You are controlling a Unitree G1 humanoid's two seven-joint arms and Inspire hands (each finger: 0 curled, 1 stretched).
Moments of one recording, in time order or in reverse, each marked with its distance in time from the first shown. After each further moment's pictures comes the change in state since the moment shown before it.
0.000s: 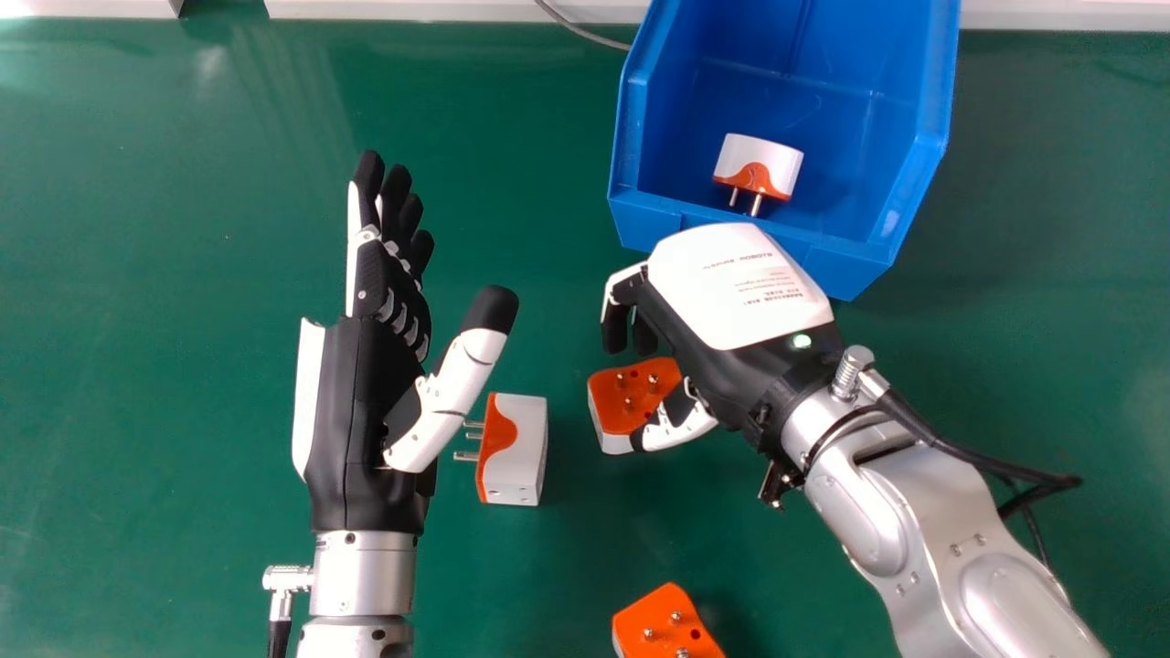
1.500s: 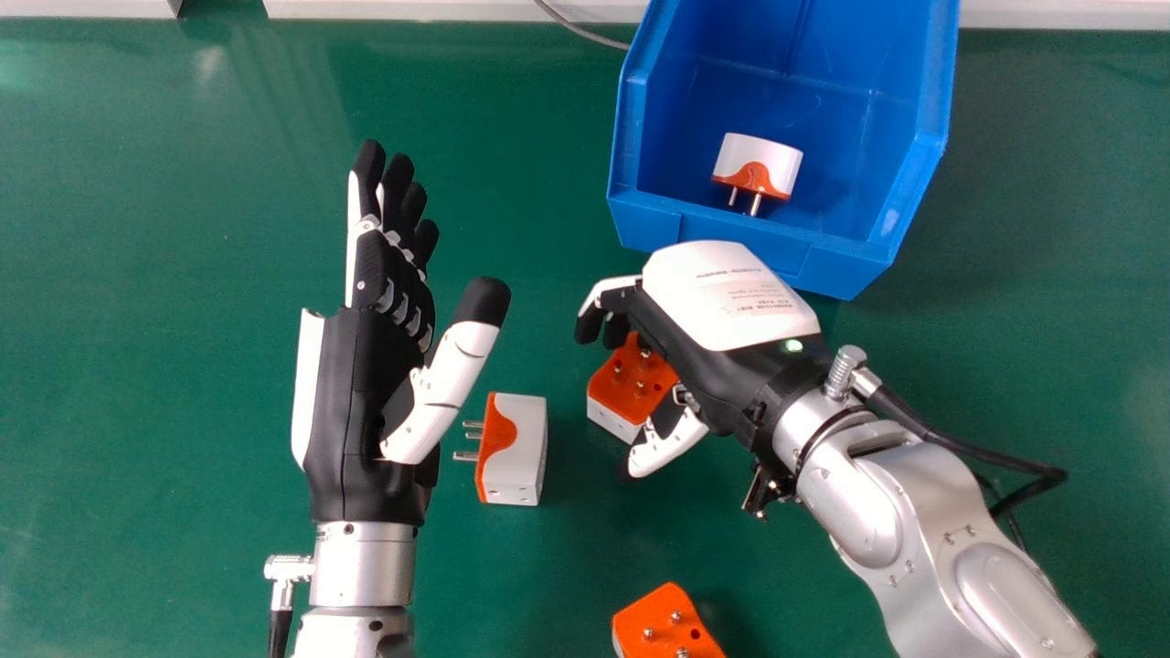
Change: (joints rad) left arm -0.016 0.000 0.001 0.002 -0.041 0.000 -0.035; right arm -0.017 0.023 -0.015 0.067 0.148 -0.031 0.017
